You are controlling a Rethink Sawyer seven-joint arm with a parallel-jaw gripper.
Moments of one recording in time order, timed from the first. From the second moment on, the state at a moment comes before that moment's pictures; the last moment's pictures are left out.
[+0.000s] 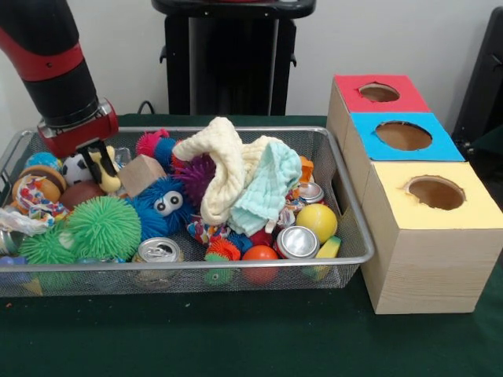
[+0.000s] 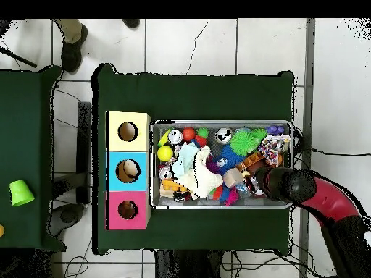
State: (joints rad) arm -1.01 -0.46 0.44 1.64 -0.44 0.65 0.85
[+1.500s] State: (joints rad) arm -0.82 -0.66 0.44 1.65 -0.42 0.82 0.85
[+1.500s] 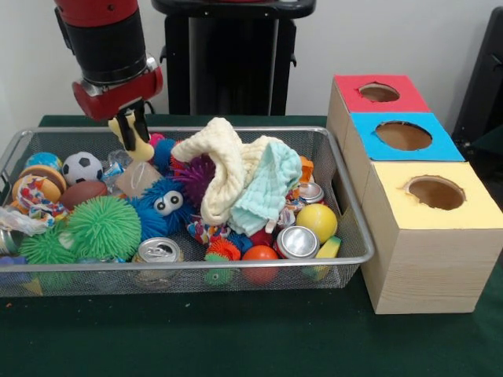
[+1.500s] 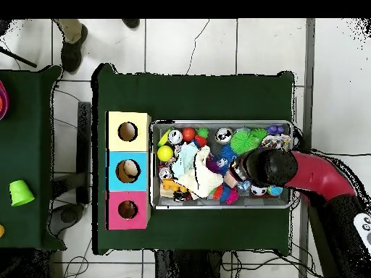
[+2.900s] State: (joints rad) arm -0.59 -0.90 0.37 1.72 -0.30 0.90 0.85
